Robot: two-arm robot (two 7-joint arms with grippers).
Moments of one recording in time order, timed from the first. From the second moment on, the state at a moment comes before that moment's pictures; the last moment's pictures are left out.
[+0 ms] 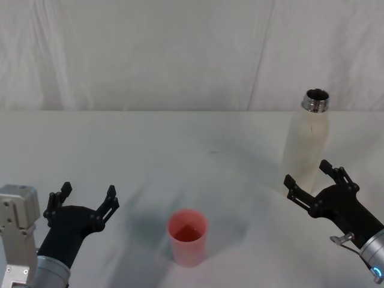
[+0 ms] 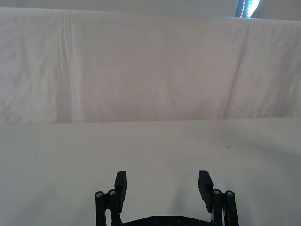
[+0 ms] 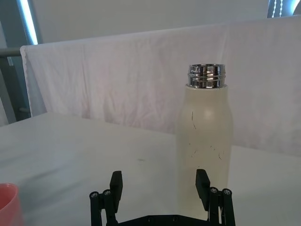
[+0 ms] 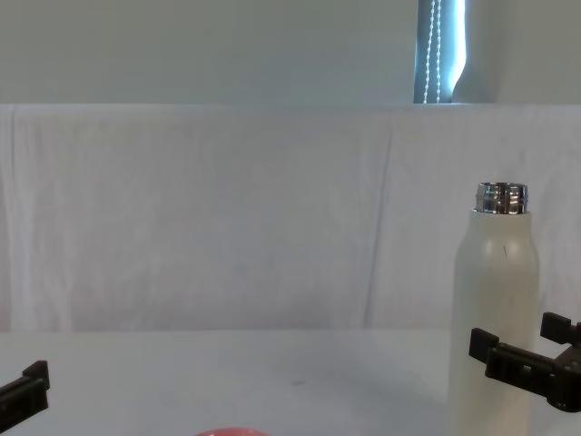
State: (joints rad) left arm 0.27 0.24 0.04 -1.85 -0.25 -0.02 -0.02; right arm 0.00 0.32 -0.23 -1.62 0.37 -0.11 0.33
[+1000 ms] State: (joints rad) left arm 0.27 0.24 0.04 -1.85 -0.25 -0.02 -0.02; right arm 0.00 0.32 -0.23 -1.62 0.37 -0.11 0.33
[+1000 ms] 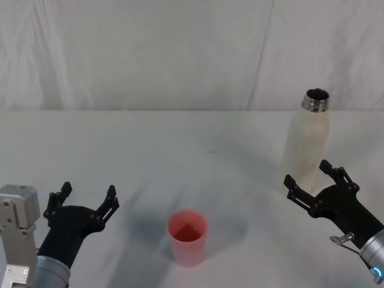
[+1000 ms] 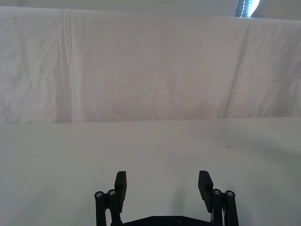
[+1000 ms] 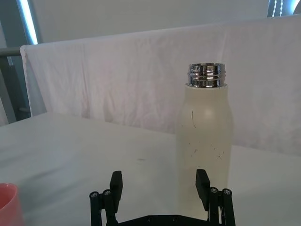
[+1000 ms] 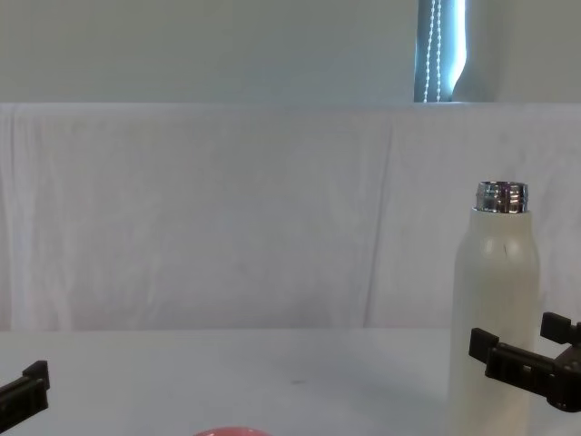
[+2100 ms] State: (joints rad) left arm 0.27 0.24 0.04 -1.85 -0.25 -0.02 -0.02; right arm 0.00 0.32 -0.23 -1.62 0.37 -0.11 0.33
